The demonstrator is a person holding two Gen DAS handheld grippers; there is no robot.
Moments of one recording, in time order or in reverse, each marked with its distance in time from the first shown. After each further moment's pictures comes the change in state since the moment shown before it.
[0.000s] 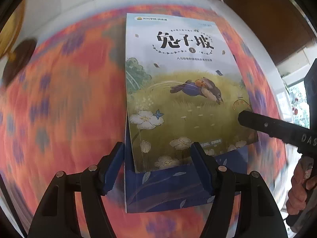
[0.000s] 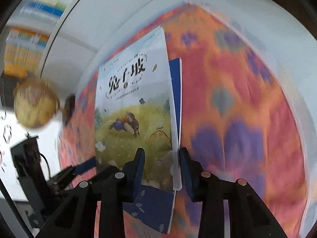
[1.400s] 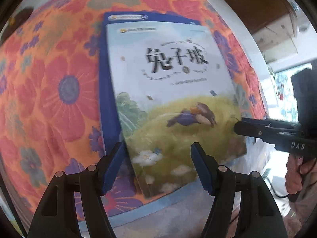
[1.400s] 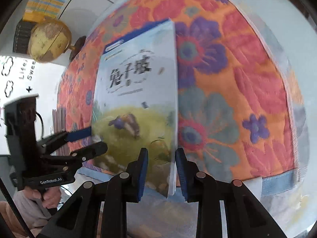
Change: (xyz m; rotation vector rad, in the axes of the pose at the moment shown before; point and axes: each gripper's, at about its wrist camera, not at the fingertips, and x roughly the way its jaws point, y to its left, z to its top) left arm -0.017 -0.053 -0.096 -0.035 0.095 -0.131; right arm -0.025 -0.040 -0.080 -0.067 0.181 0.061
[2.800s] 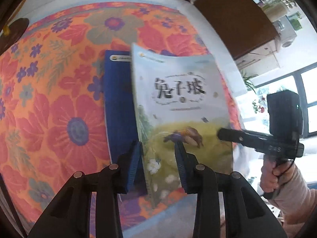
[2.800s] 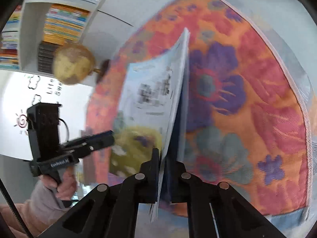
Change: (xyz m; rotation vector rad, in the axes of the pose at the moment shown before) left arm -0.047 0.025 0.031 0.040 -0.097 -0.136; right arm -0.018 0.017 0.014 -0.082 -0.141 0.161
